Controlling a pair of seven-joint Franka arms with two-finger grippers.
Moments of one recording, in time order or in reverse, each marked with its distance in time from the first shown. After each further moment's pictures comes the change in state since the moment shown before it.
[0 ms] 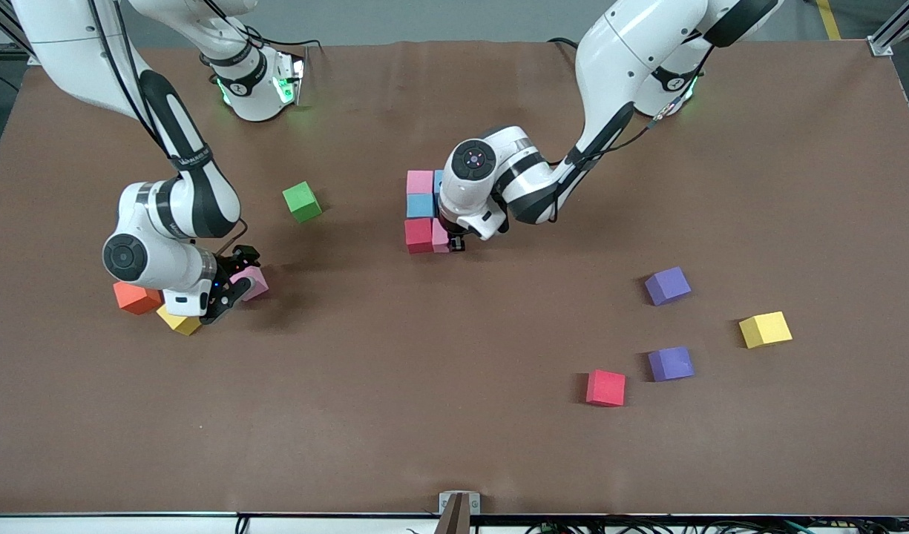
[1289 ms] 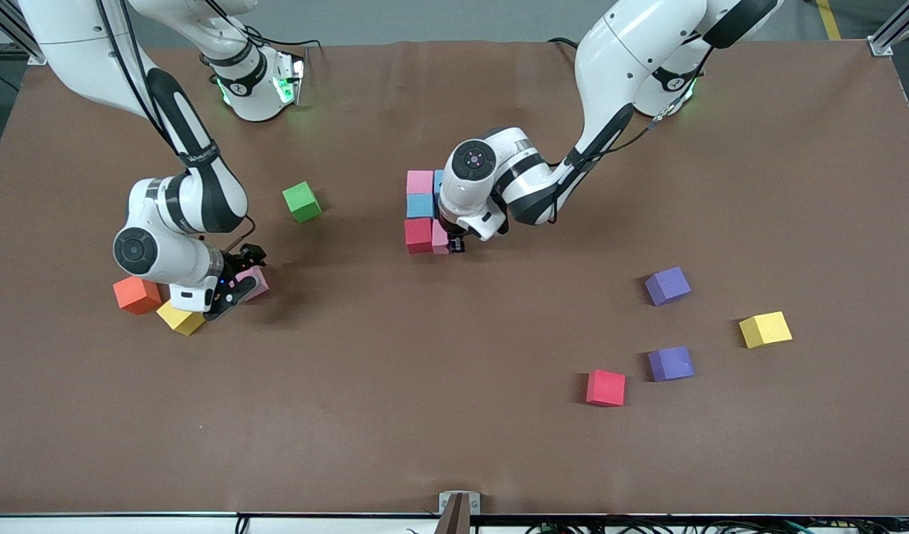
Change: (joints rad) left arm -0.001 0.005 0.002 0.000 0.014 0.015 0.000; right arm 0.013 -0.010 0.000 -0.047 0.000 0.057 0.065
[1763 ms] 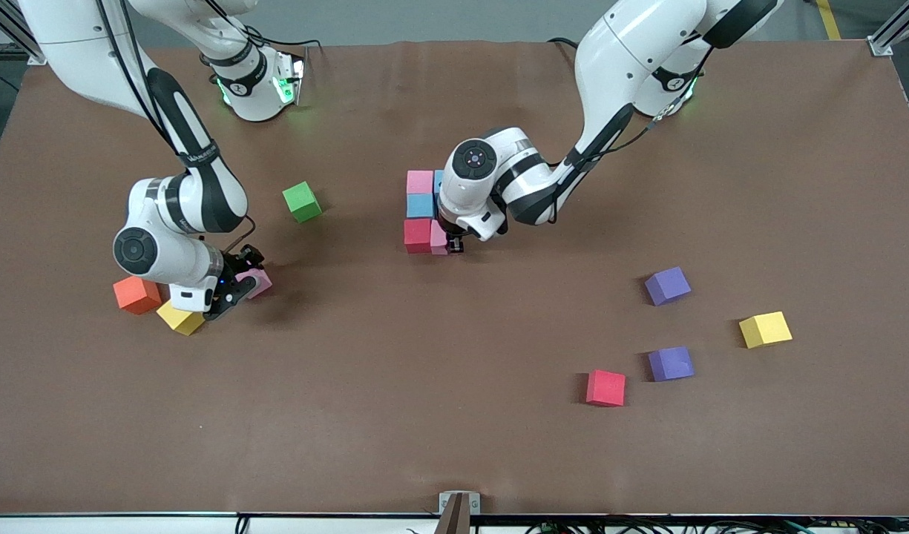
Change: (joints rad) left arm 0.000 0.000 0.000 0.000 0.000 0.013 0.000; right arm 0.000 -0.002 0.000 0.000 -0.001 0.001 0.000
